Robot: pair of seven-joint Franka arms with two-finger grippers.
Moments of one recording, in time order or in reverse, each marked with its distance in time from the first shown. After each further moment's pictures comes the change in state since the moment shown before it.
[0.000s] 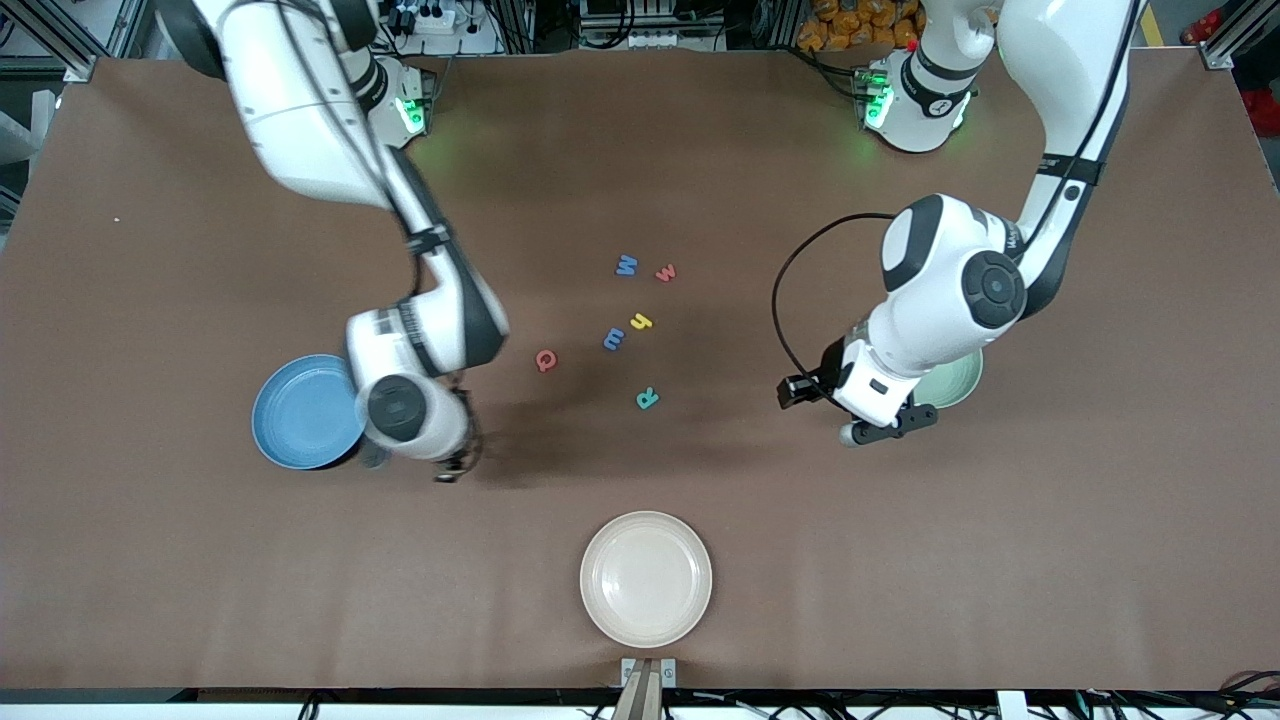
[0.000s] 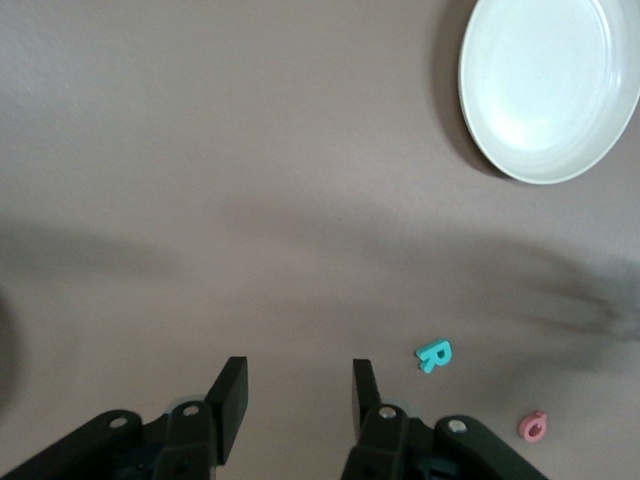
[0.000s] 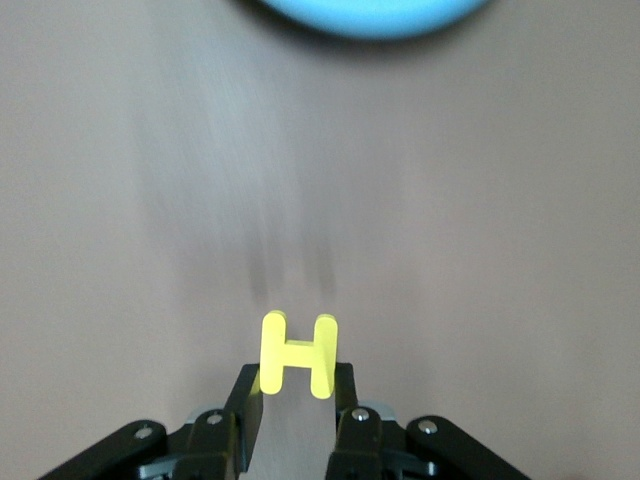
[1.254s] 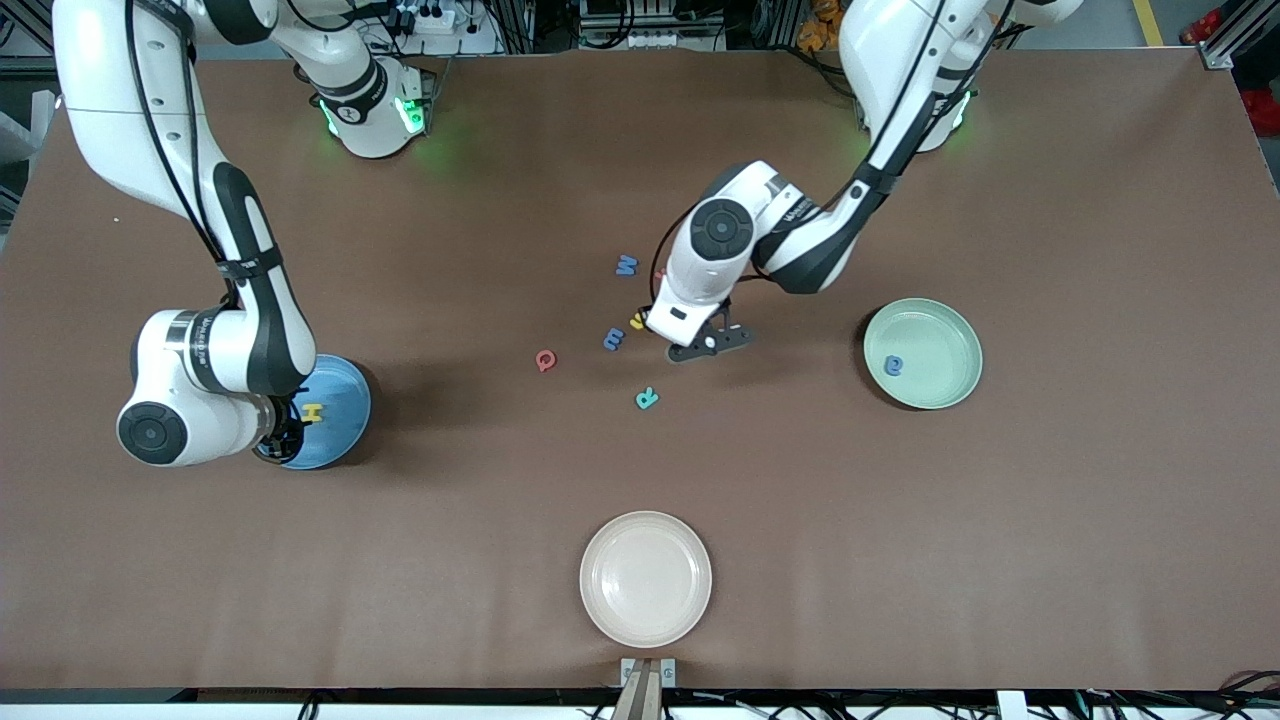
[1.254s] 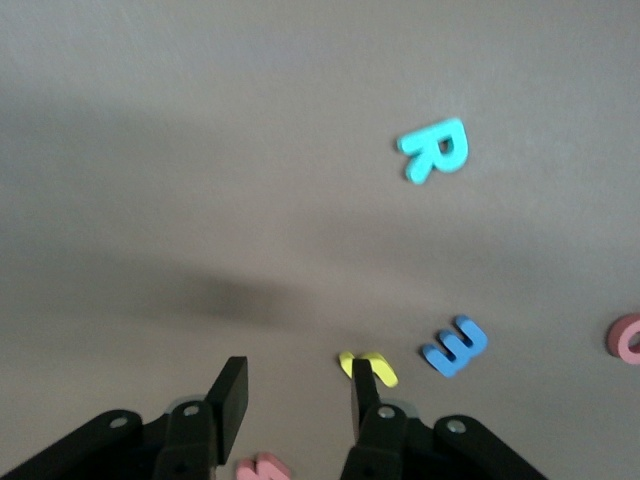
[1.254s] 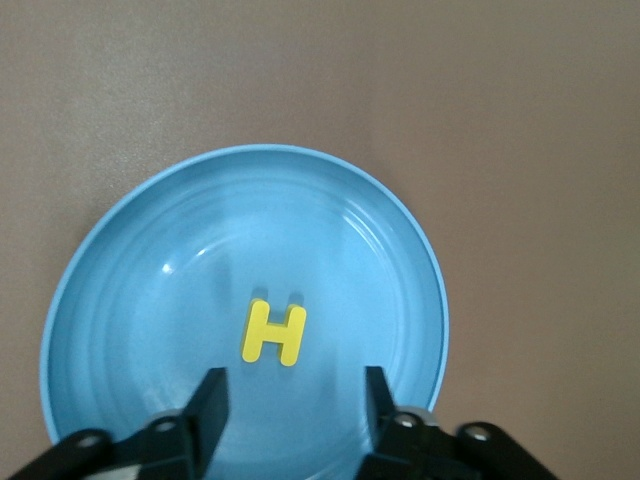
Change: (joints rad) left arm -0.367 0.156 0.001 -0.017 0.213 0.058 -0.519; right arm -0.285 -0.125 -0.016 -0.250 -0.063 -0.049 -0.445
